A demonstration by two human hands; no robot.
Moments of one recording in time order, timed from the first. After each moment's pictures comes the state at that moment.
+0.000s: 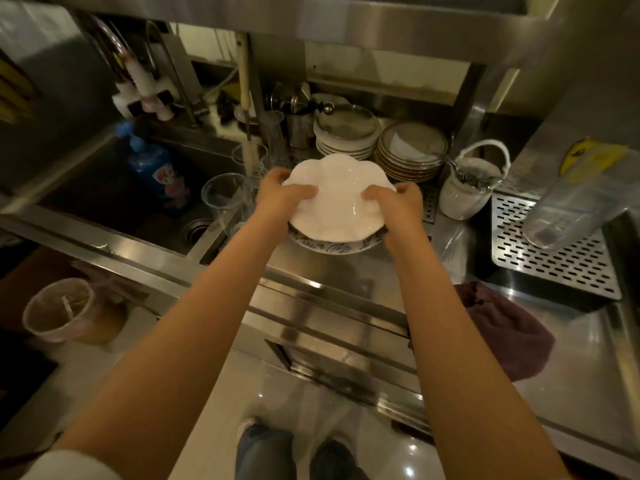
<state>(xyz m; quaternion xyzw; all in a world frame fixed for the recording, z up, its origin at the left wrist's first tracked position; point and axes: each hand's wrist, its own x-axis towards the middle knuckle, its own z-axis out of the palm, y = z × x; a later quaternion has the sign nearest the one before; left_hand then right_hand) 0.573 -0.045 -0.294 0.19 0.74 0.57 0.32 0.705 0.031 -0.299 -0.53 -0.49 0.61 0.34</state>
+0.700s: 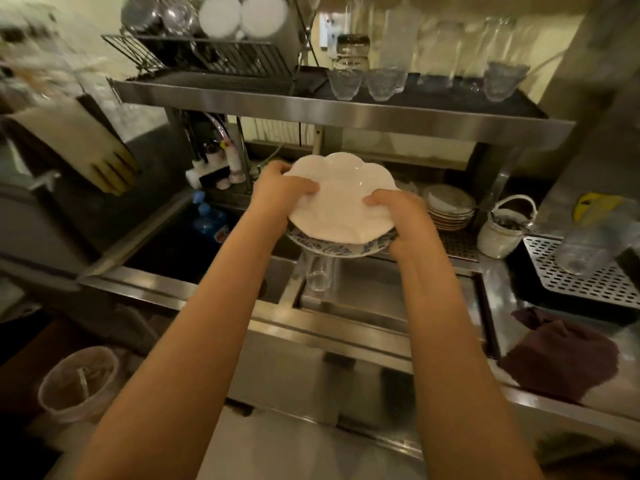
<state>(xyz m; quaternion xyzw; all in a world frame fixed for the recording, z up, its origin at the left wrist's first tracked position) 0.440 -0.167 -0.181 0.32 0.72 0.56 0.26 0.587 -0.111 -0.195 -0.41 -0.44 0.69 0.41</state>
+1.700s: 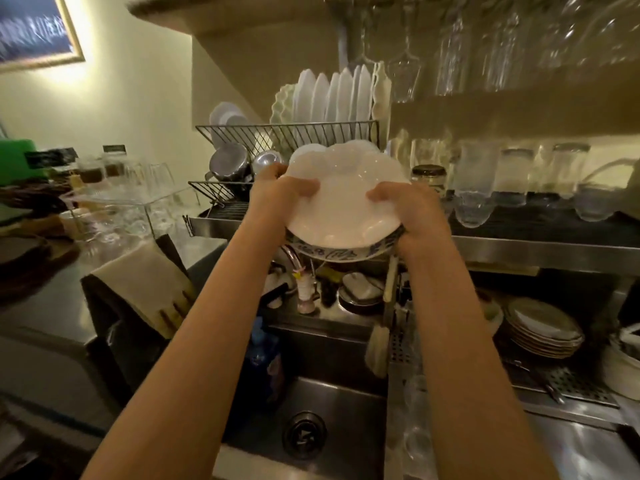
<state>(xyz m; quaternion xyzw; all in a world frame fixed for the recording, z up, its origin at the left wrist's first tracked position) 0.230 -0.133 -0.050 0.38 0.61 0.67 0.21 0.374 -0.071 -0.062 -0.31 -0.49 0.64 0.50</state>
